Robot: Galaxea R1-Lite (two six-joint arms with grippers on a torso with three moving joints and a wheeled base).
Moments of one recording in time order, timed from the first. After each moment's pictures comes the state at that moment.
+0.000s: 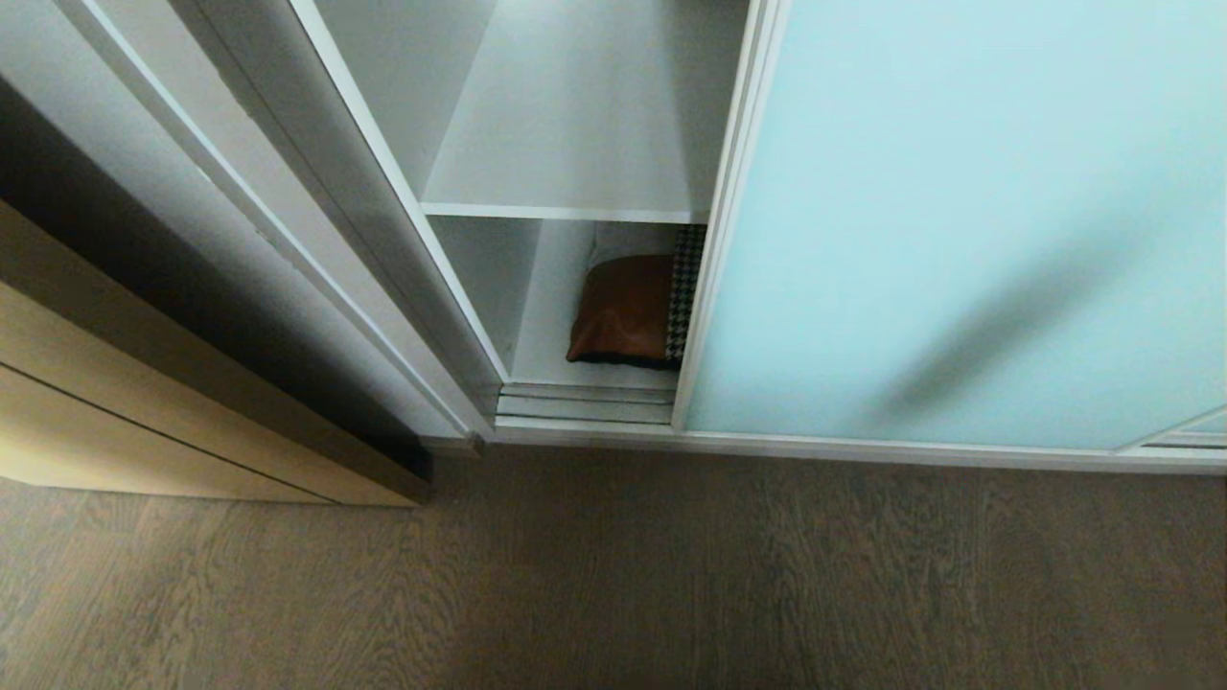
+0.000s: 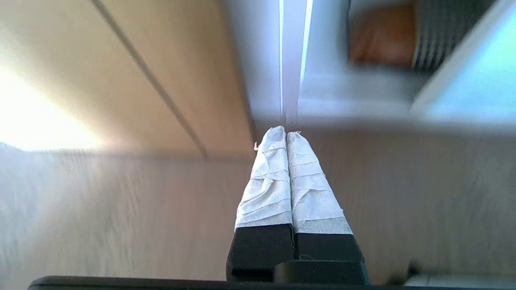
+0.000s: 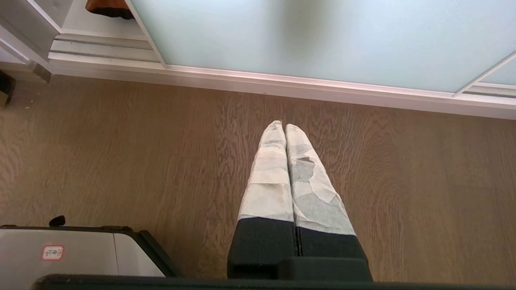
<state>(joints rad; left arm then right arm) 0.01 0.09 -0.27 0.06 0.02 0.05 0.00 0.00 0.00 0.00 0.01 0.01</state>
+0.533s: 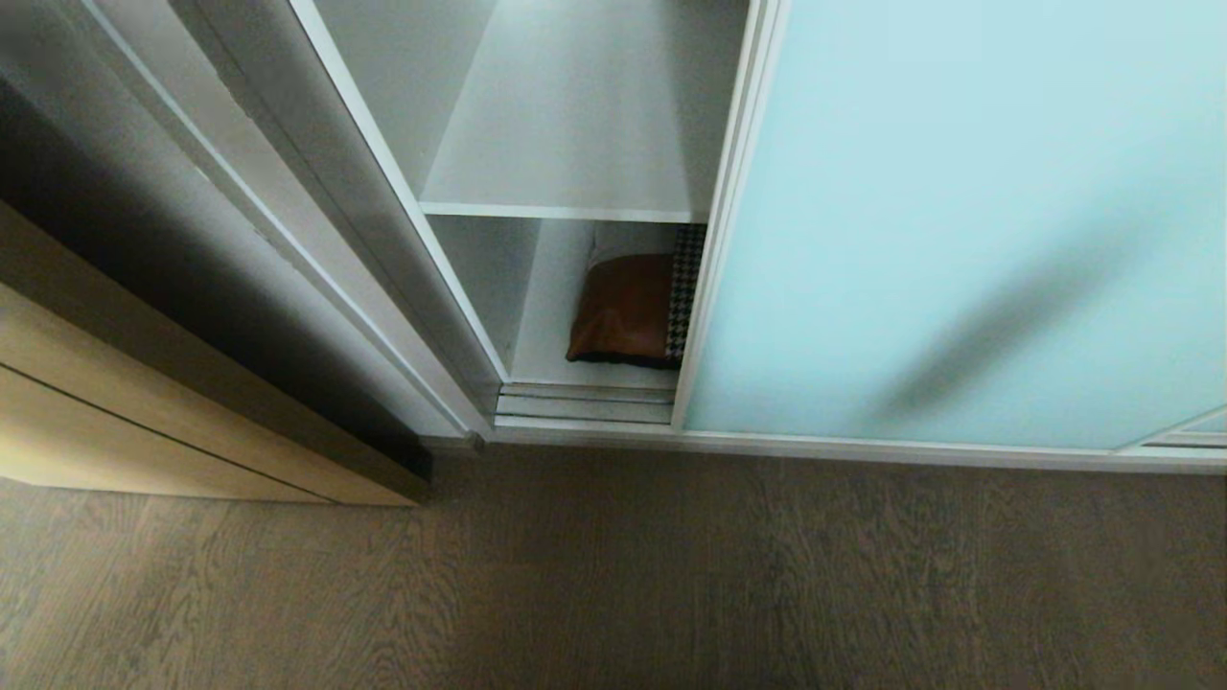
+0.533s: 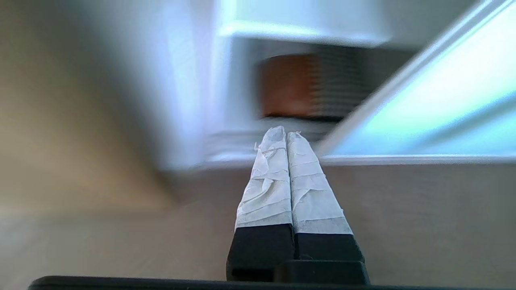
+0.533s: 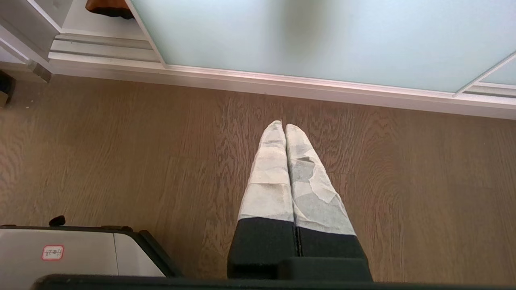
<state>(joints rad) 0.00 0.81 -0.90 0.01 -0.26 -0.11 0.00 0.00 0.00 0.00 0.01 0.01</state>
